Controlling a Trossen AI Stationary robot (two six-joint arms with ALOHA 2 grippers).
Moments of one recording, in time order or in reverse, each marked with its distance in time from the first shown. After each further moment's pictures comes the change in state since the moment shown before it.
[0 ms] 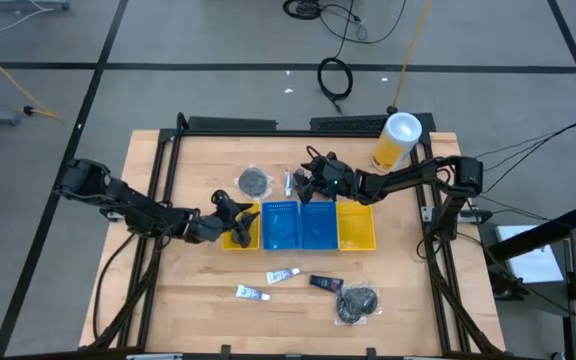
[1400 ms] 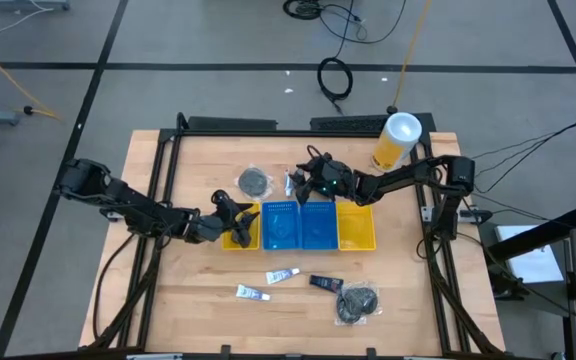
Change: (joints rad) left arm 0.000 0.000 0.000 0.001 0.000 -0.004; right arm -0.007 0.066 0.002 0.119 -0.049 0.026
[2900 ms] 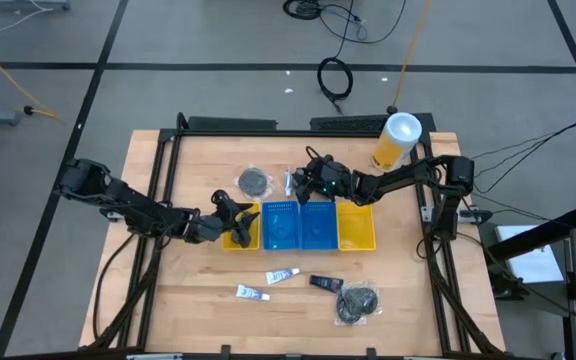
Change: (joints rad) left arm 0.000 0.000 0.000 -0.001 0.000 0.000; right arm 0.000 0.003 -0.002 -0.044 0.001 0.026
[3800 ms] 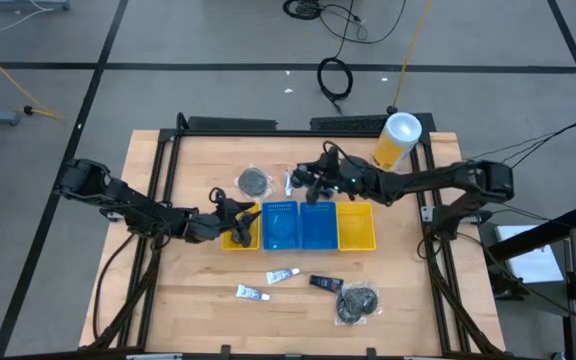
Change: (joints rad) left arm -0.001 0.000 0.000 0.092 0.004 0.017; right arm 0.069 -0.306 0.000 -0.116 -0.054 -0.084
